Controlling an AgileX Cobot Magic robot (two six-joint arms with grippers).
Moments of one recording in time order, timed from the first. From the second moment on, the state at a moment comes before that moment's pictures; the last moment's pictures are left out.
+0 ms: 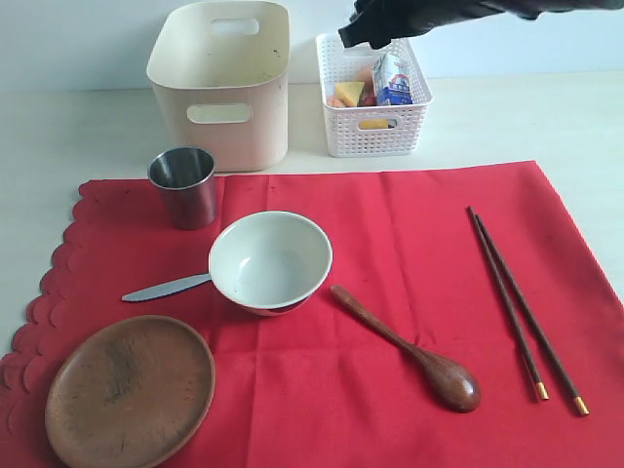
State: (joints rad) left arm -0.02 0.01 0.00 -0.02 0.26 0.02; right arm 0.46 2.04 -1.57 0.39 0.17 -0.65
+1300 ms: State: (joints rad) left arm -0.02 0.01 0.00 -0.02 0.26 0.02; right arm 0.54 1.80 -1.42 0.46 0.61 -0.75
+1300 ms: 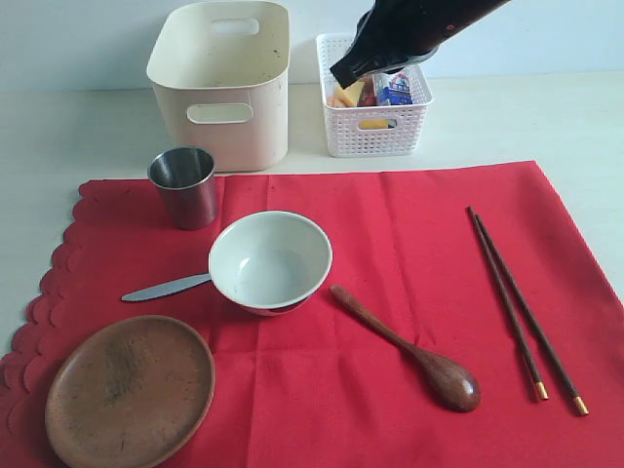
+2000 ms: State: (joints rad) left arm -0.02 0.01 0.00 -0.02 0.26 0.02; right arm 0.60 1.77 -1.28 0.38 0.68 -0.76
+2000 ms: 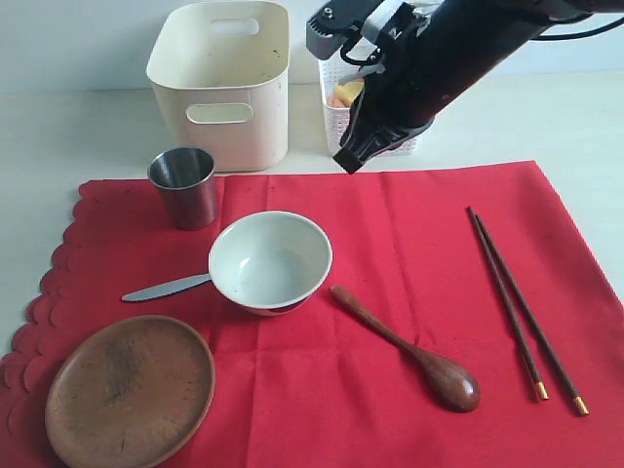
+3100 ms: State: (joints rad) left arm -0.02 0.01 0.00 -0.02 0.26 0.02; right arm 0.79 2.04 -1.28 0.24 0.42 -0.76
